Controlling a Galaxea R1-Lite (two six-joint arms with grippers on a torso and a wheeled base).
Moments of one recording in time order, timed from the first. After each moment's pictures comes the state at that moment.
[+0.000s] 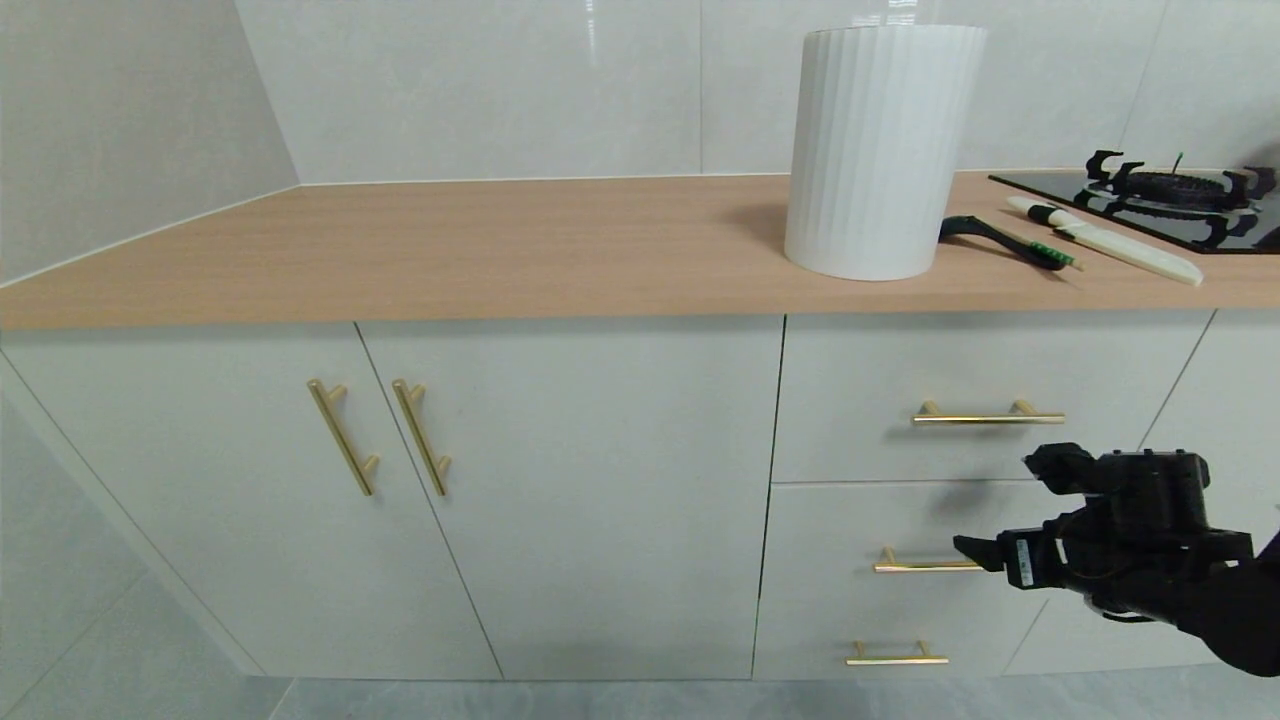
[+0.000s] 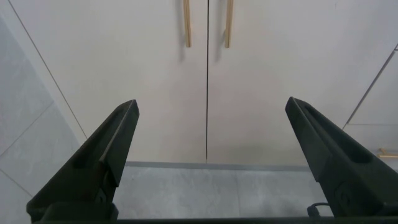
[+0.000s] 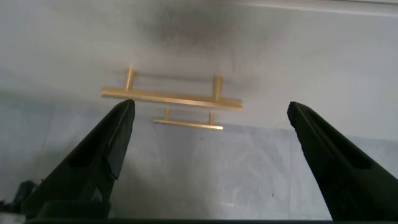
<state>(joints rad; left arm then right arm) 0.00 0.00 0.00 0.00 0.03 0.00 0.05 2.02 -0.48 -0.92 0.04 -0.04</state>
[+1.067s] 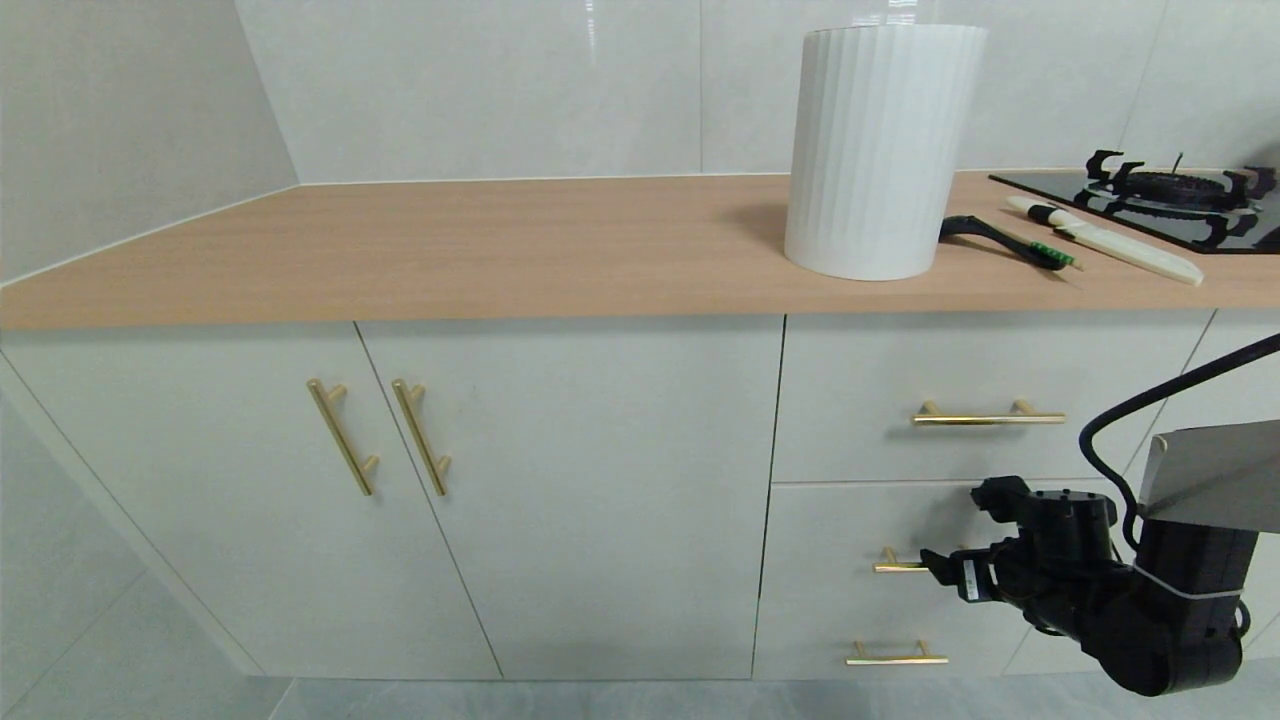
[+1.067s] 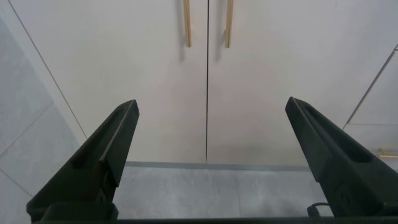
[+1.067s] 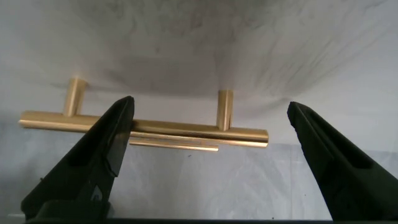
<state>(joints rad) 0.00 0.00 0.00 0.00 0.03 0.00 0.08 2.37 -0.55 -1.25 -0.07 -0.04</state>
